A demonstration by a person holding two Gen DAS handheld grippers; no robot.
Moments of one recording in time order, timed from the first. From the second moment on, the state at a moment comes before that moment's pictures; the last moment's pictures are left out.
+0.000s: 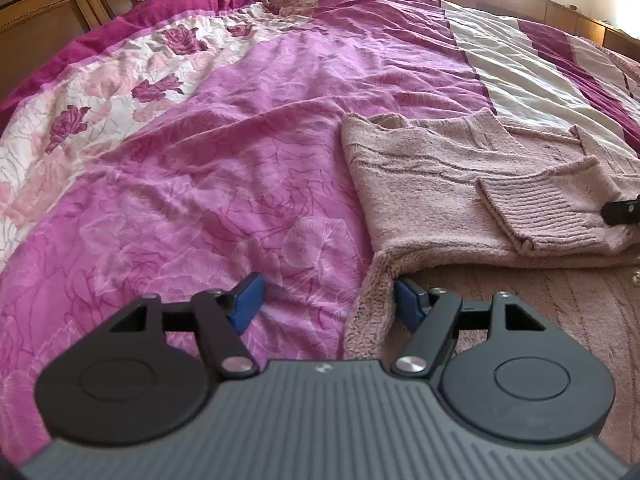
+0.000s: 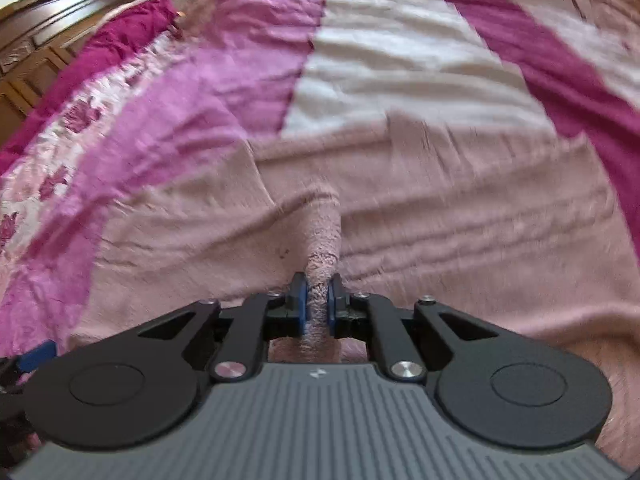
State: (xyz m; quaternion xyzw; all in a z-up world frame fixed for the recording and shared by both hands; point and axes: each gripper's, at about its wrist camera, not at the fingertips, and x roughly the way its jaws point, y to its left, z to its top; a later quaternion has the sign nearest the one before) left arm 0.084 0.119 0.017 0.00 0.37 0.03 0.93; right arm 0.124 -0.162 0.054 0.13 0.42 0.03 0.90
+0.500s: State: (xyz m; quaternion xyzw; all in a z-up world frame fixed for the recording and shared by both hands) left arm 0.064 0.125 0.038 -0.03 0.38 0.03 0.93; right arm 0.077 -0.096 0.093 0.04 0.36 0.12 0.92
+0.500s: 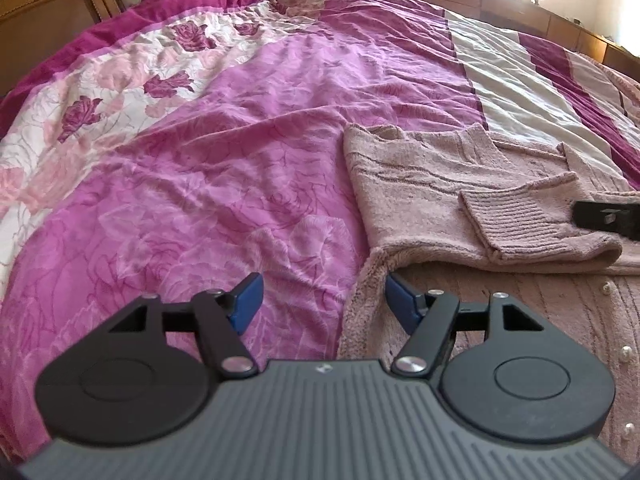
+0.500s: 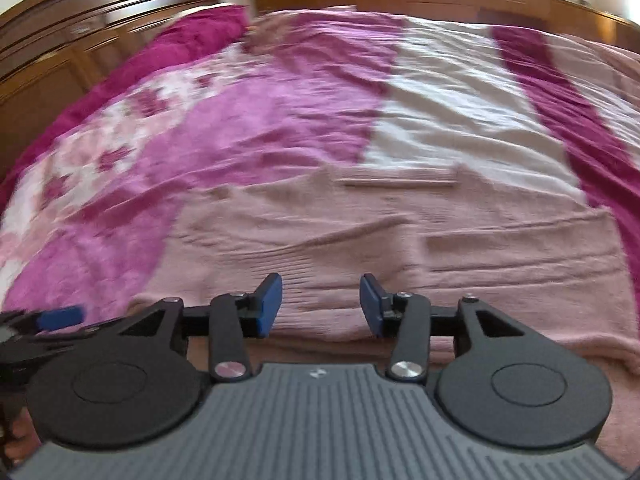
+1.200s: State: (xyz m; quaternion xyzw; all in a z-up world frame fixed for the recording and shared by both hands) left arm 0.049 0.128 0.036 -0.04 0.38 0.03 0.92; right arm 0.087 -0.051 0.050 0.04 0.39 0.15 0.91
